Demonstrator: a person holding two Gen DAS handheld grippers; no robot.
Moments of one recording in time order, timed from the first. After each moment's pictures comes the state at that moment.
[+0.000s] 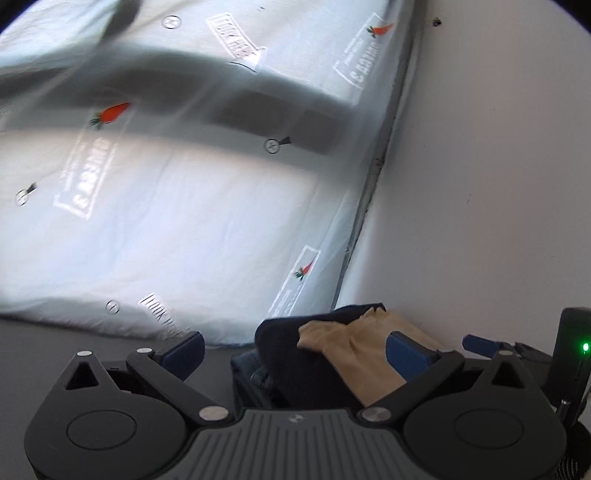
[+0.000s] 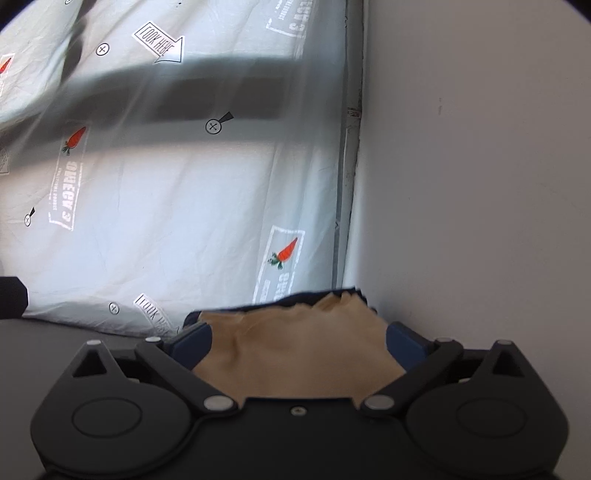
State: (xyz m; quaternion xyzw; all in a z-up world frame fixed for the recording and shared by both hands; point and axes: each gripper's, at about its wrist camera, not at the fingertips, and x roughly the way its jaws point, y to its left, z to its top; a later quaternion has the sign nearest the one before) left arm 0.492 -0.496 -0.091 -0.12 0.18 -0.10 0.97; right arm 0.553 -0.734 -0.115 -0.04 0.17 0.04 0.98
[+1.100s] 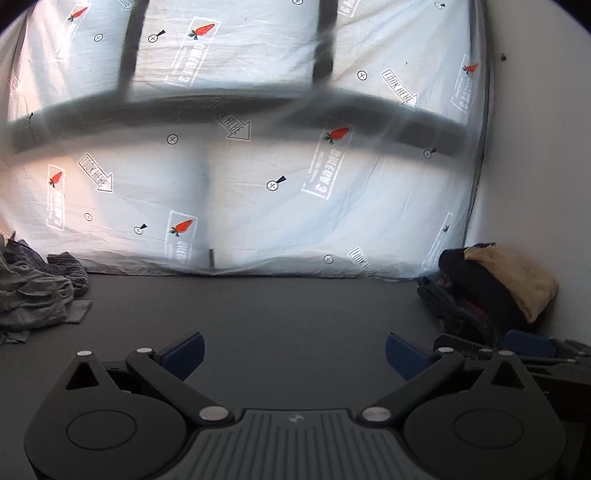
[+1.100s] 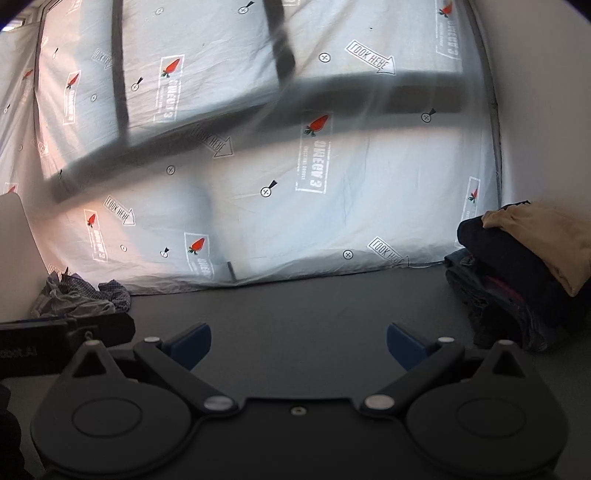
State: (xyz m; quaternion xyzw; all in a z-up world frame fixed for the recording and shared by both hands) left arm 0.174 -0.191 -0.081 -0.03 0.24 0.03 0.97; right arm 0.211 -0.395 -0.086 0.05 0.21 0.15 0.96
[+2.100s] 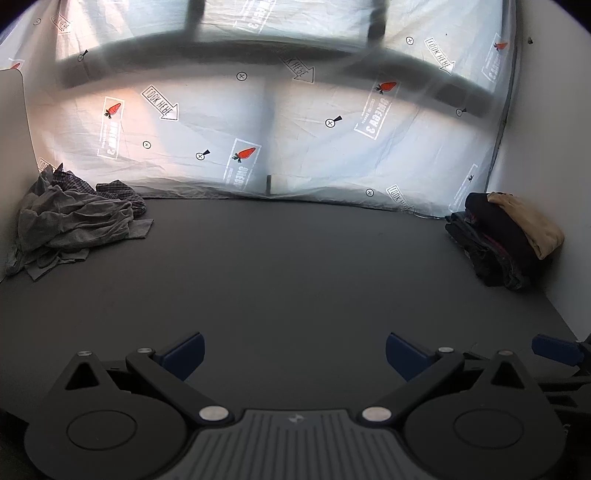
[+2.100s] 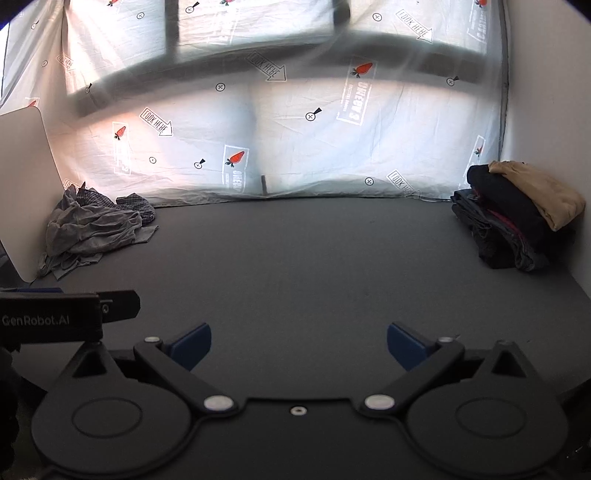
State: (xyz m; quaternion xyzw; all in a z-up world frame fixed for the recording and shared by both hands) left arm 0.041 -0.085 -0.111 -0.06 0.33 0.04 0.94; right arm 0.056 -0.286 -0.102 -0.01 0.29 0.13 0.95
